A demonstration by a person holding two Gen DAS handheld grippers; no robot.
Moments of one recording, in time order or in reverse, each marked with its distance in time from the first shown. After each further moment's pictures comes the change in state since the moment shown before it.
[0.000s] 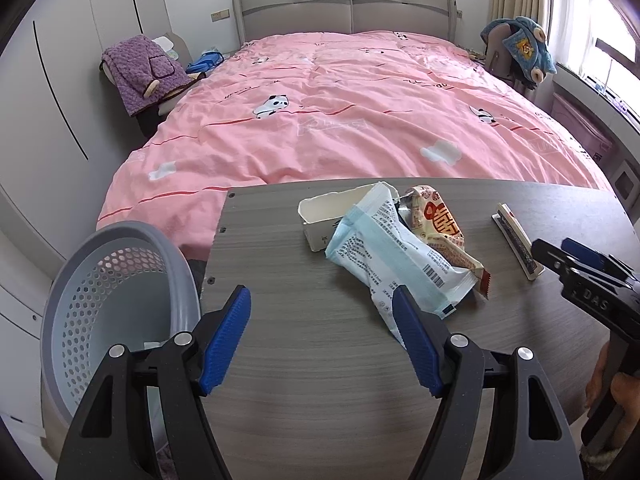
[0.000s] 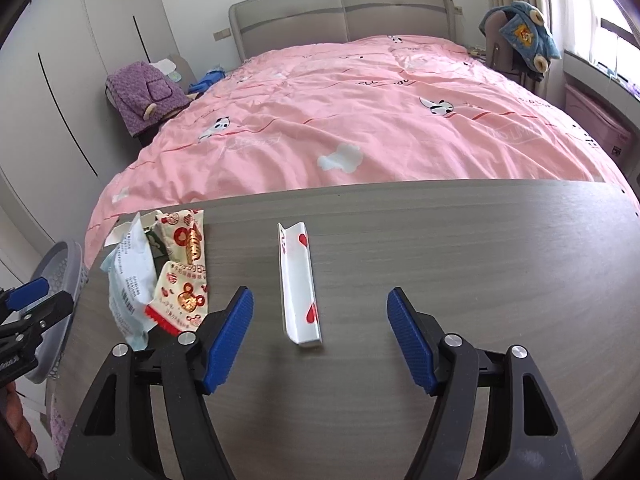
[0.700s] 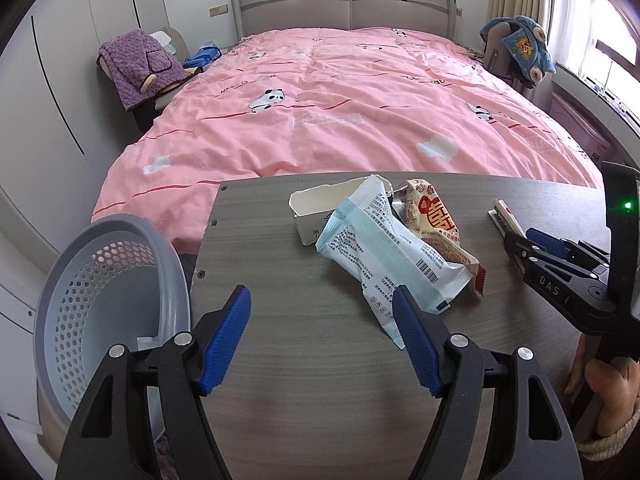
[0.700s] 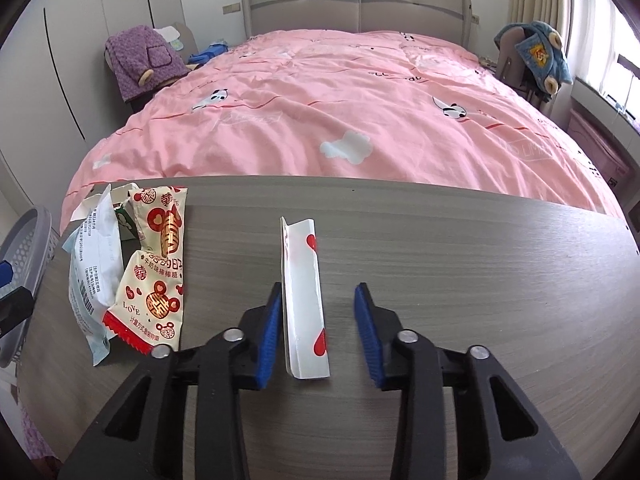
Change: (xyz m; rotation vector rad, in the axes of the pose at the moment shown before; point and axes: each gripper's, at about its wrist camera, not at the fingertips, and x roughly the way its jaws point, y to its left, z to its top) left arm 0.005 -0.004 -0.003 -0.008 0.017 -0.018; right arm 0.027 0.019 0.002 -0.103 0.028 -0.076
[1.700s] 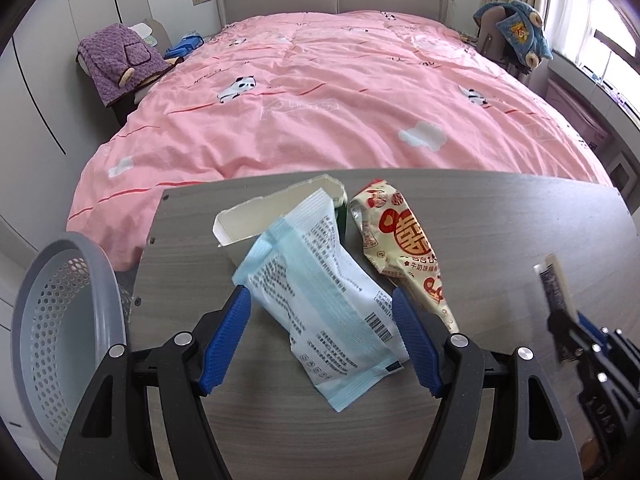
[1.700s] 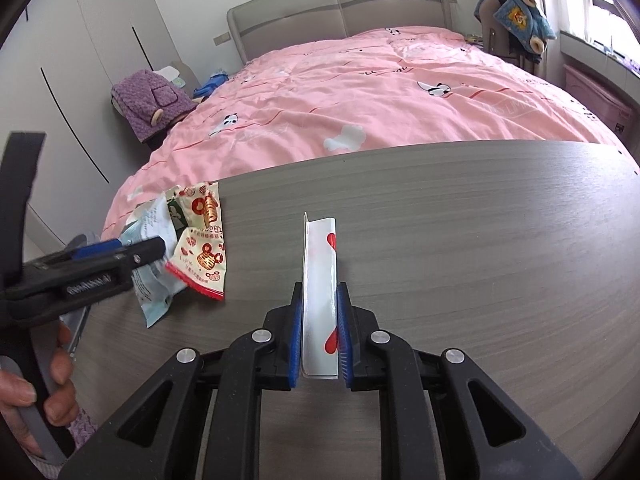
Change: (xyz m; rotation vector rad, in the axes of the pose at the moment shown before) left arm 0.048 -0.037 0.026 0.021 0.064 -0.021; right arm -0.054 -0.023 -0.044 0.176 -0.043 0.139
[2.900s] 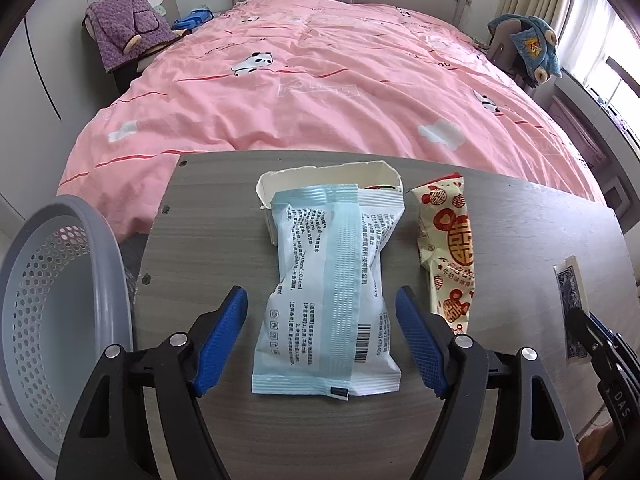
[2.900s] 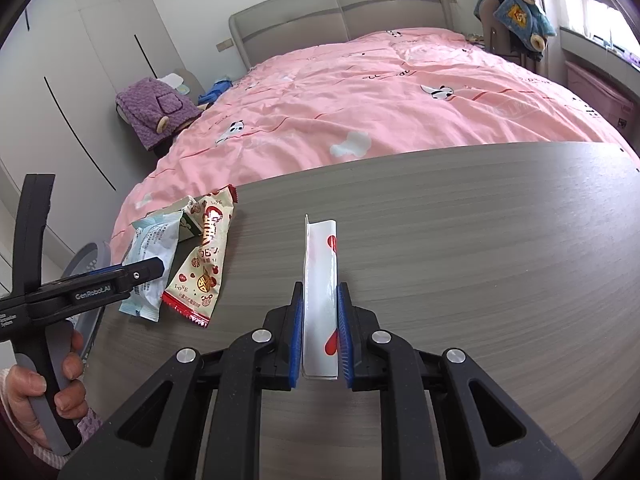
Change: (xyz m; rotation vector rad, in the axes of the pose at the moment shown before) left arm 0.012 0.040 -0.006 -0.087 0.047 -0.069; right arm -0.004 0.002 0.004 0.014 -0.006 0.024
